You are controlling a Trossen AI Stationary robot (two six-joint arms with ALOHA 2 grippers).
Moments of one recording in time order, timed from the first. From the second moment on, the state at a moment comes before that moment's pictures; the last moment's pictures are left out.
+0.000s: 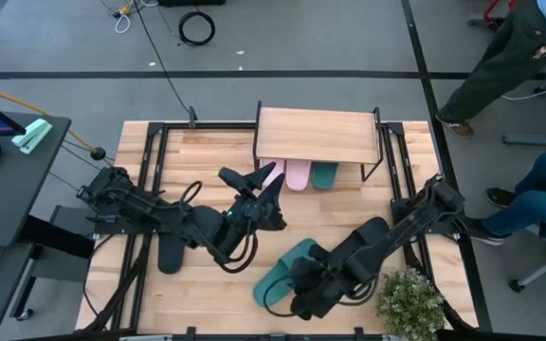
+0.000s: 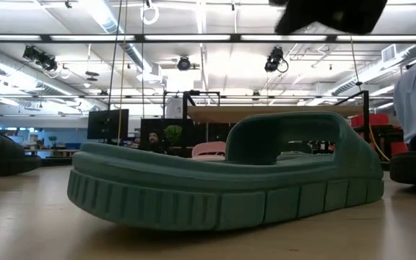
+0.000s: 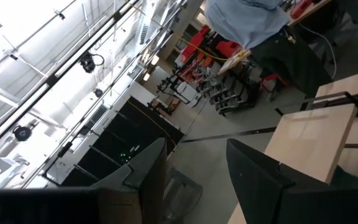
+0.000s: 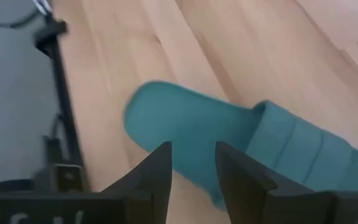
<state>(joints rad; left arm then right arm) -0.45 1.75 1.68 0.48 -1.41 1.22 0.64 1.88 1.45 -0.57 0.44 0.99</state>
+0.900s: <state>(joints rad) -0.40 1.75 1.68 0.47 -1.41 1.22 0.59 2.07 1.45 -0.57 0.31 0.97</state>
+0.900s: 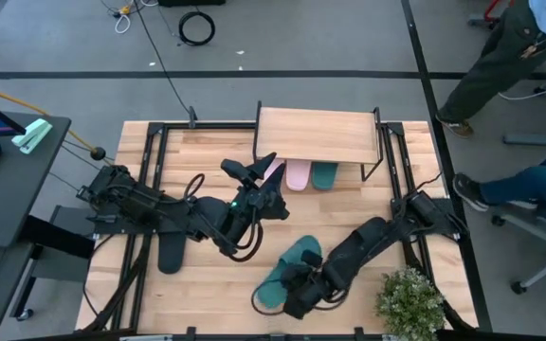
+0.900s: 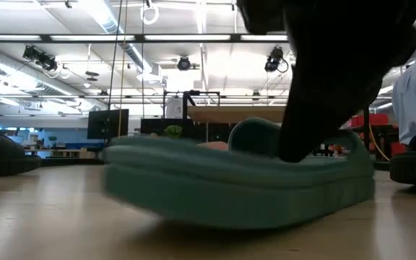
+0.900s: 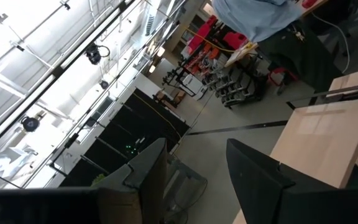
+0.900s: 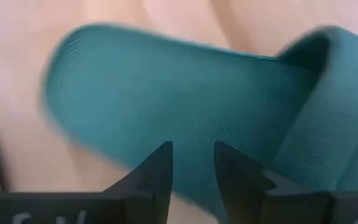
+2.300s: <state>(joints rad) -0.40 1.75 1.68 0.47 -1.41 1.22 0.59 1.99 1.45 -0.74 0.67 0.26</state>
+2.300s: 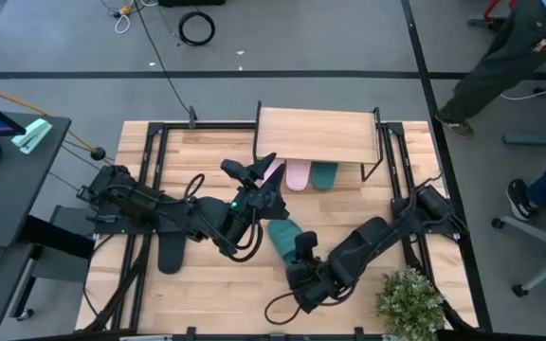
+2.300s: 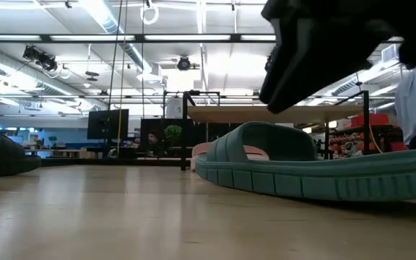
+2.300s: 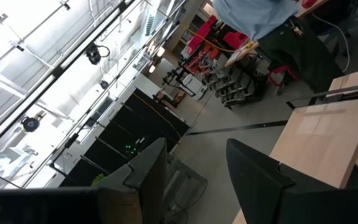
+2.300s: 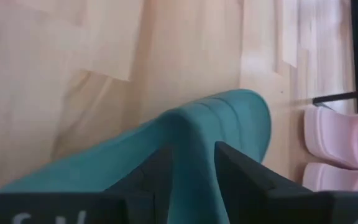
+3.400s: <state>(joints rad) -0.40 1.75 1.68 0.47 -1.41 1.22 0.40 1.98 1.29 -0.61 0.80 0.38</state>
